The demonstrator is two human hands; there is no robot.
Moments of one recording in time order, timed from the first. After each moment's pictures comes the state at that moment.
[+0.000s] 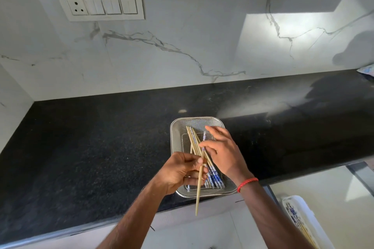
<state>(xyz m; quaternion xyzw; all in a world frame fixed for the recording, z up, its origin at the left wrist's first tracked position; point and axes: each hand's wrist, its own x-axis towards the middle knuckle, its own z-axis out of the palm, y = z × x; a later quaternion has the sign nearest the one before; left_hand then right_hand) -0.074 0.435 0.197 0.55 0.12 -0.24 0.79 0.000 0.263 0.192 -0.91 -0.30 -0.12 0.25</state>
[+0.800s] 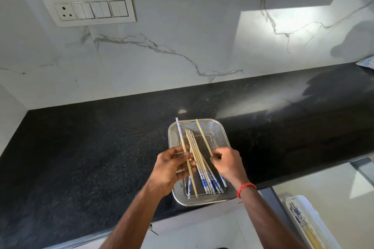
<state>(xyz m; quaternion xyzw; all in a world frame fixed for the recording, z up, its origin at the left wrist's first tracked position) -0.058 0.444 0.190 0.50 0.20 -0.10 0.84 0.007 0.254 0.153 -0.93 -0.06 0.04 0.36</state>
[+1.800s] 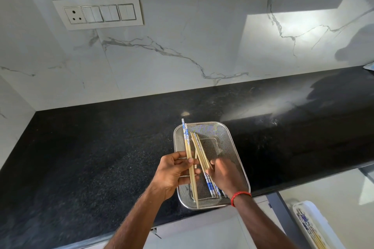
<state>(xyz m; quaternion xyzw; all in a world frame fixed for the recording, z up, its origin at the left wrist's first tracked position) -0.062 0.457 0.186 0.54 0.18 -0.12 0.81 -0.005 0.278 0.130 -0.97 -0.09 0.07 0.23</state>
